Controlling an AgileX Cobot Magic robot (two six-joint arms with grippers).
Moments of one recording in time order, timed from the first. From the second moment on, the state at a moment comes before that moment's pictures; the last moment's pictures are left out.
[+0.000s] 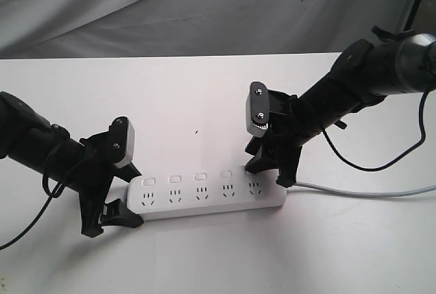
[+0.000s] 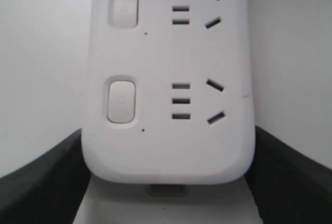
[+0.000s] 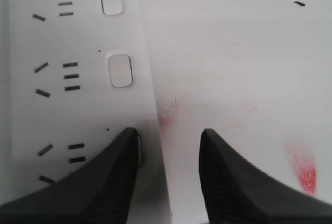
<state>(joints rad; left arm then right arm) -0.32 1.96 -0.90 -1.01 0.69 2.09 0.17 2.08 -1.26 0.80 0.74 -1.80</state>
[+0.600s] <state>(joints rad) -0.32 1.96 -0.90 -1.01 0.69 2.09 0.19 1.99 -1.26 0.83 0.74 -1.80</state>
